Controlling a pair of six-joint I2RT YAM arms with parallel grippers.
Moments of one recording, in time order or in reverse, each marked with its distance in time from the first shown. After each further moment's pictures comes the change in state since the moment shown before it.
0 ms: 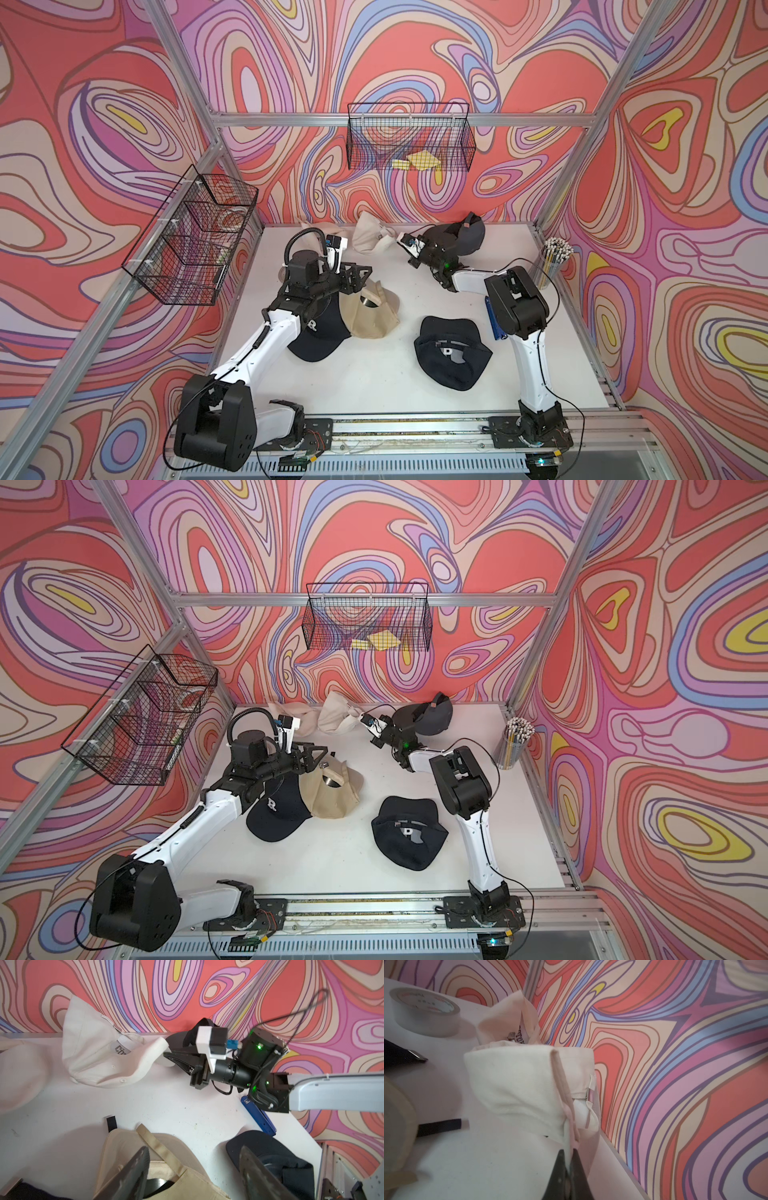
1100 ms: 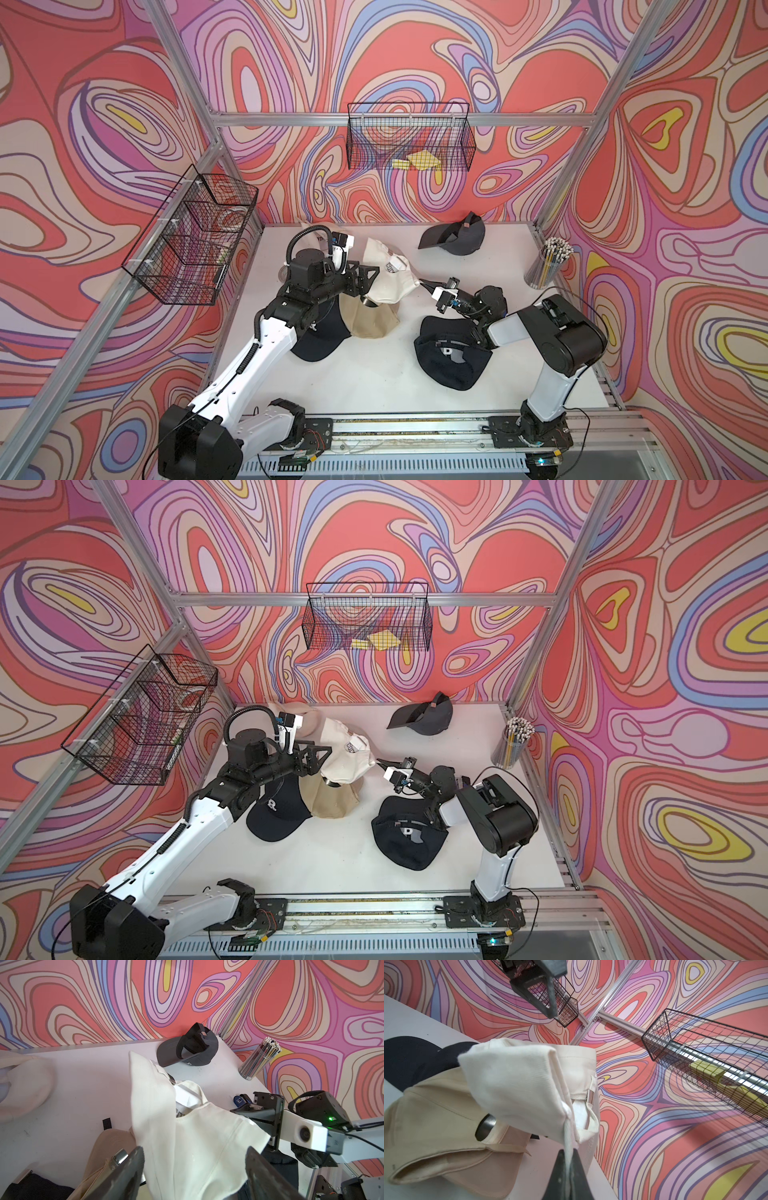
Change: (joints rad) left arm -0.126 -0.133 0.090 -0.213 -0.149 0.055; right arm -0.004 -0.439 -0.848 0.690 -0.228 -0.070
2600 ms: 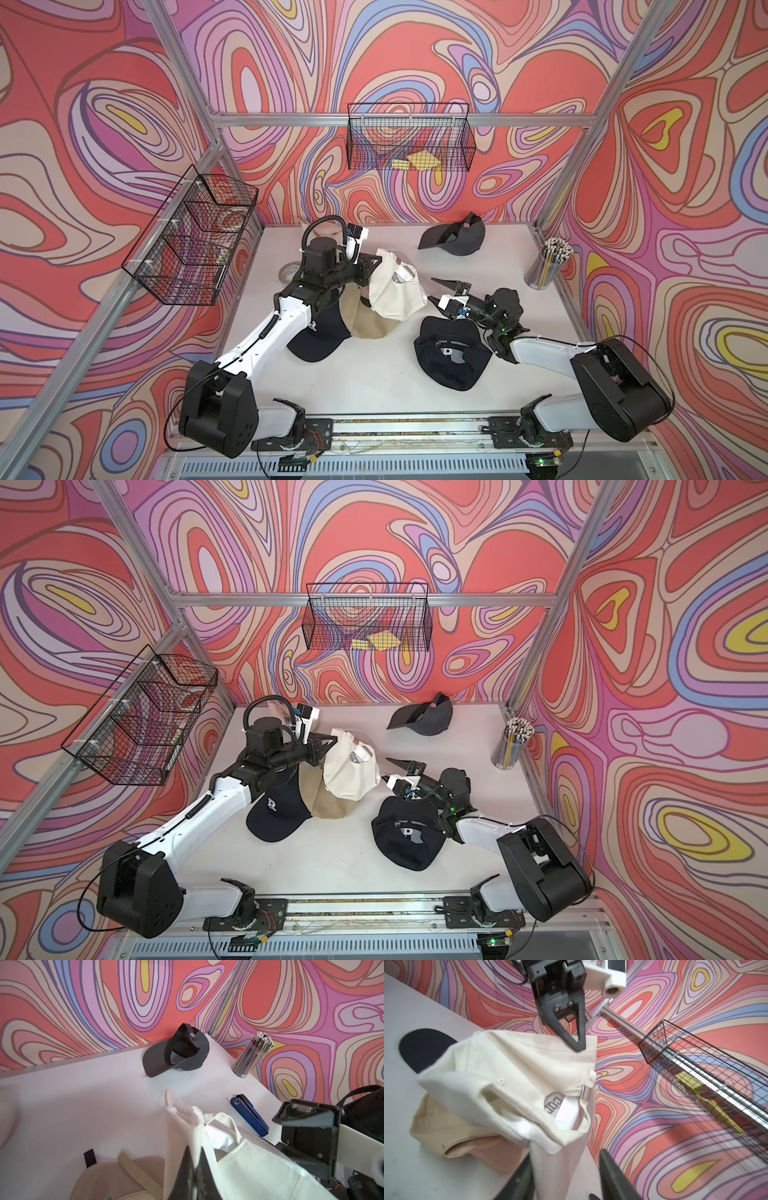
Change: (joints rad) left arm -0.007 0.195 0.084 0.139 0.100 0.063; right arm 0.014 -0.385 -0.089 -0.422 0.090 -0.117
